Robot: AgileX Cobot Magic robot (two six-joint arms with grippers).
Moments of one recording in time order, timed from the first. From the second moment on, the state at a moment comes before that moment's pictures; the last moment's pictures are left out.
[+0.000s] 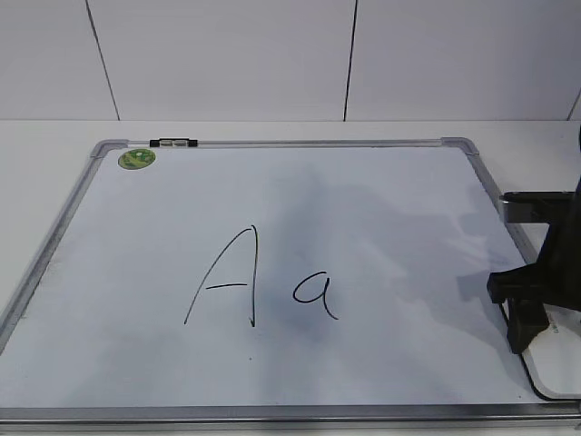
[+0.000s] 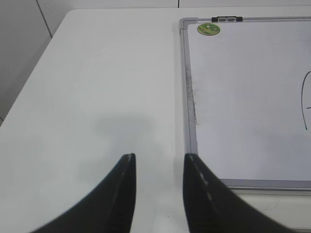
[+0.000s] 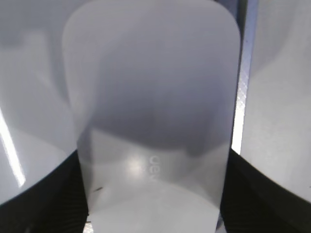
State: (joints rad) left arm 0.04 0.01 -0.54 -0.02 1.09 0.00; right arm 0.18 1.71 -0.96 -0.04 0.96 0.25
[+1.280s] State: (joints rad) left arm 0.04 0.01 -0.54 -0.03 1.09 0.00; right arm 0.27 1.72 -1.17 0.03 1.17 0.20
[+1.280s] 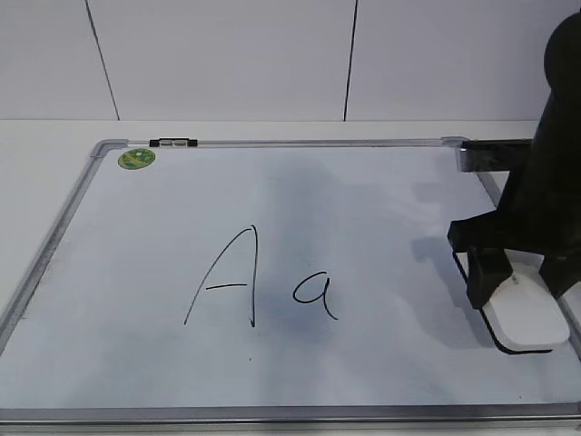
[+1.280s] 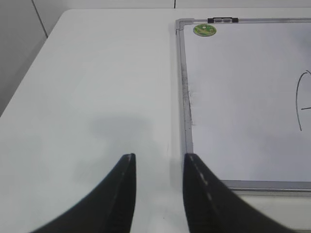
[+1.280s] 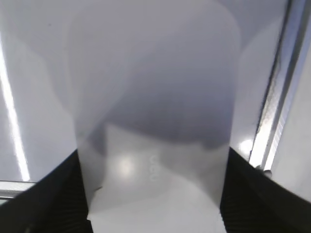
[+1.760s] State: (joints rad) left arm 0.04 0.22 -0.62 -0.13 0.97 0.00; right arm 0.33 1.72 -1.17 0.04 1.17 0.18
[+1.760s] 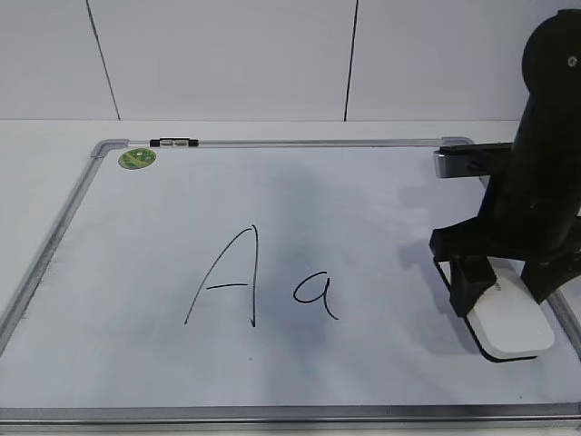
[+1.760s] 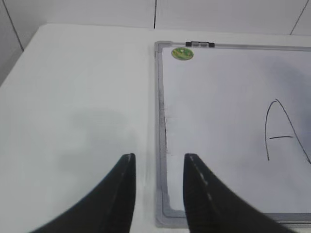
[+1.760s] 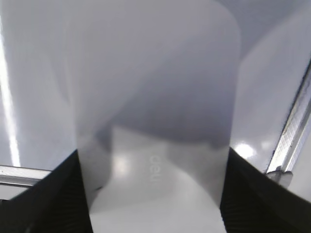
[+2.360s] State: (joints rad) left arm 0.04 0.93 -0.87 -0.14 0.85 0.00; right arm 0.33 1.72 -1.17 0.11 1.17 0.14
